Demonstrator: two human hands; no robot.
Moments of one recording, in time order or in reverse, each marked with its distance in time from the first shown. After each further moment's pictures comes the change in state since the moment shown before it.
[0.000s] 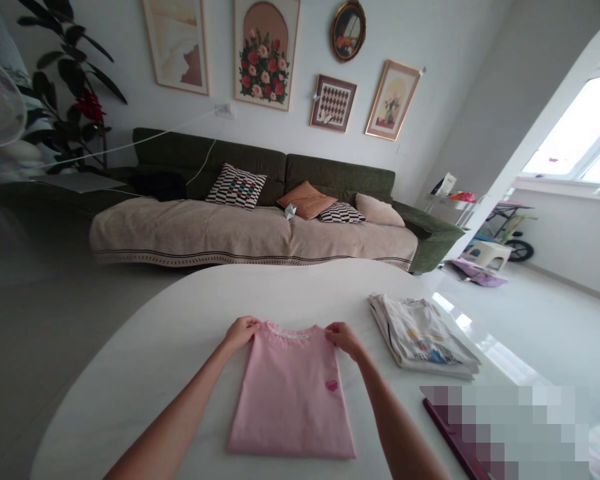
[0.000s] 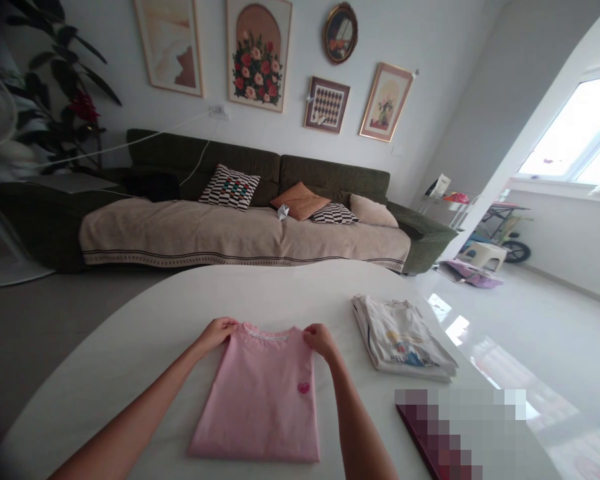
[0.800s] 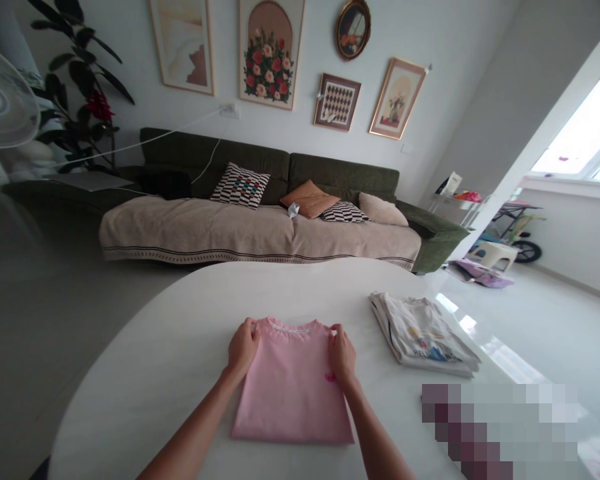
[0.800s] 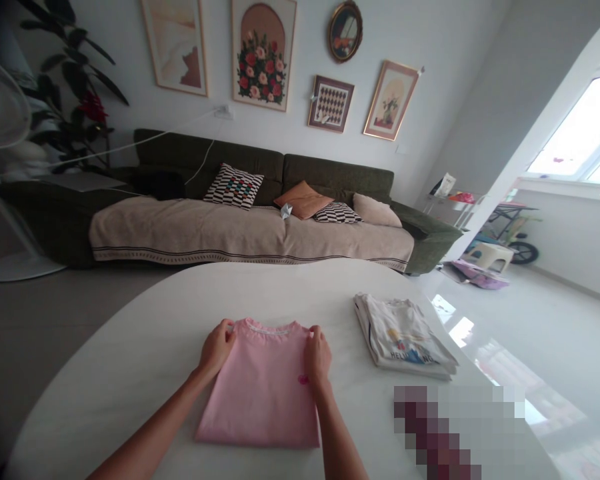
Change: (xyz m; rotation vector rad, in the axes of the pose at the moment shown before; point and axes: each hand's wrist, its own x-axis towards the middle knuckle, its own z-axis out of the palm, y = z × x) left_hand -0.053 0.009 0.020 0.492 0.334 0.077; right_hand -0.045 0.001 0.040 -0.371 0.500 -0.012
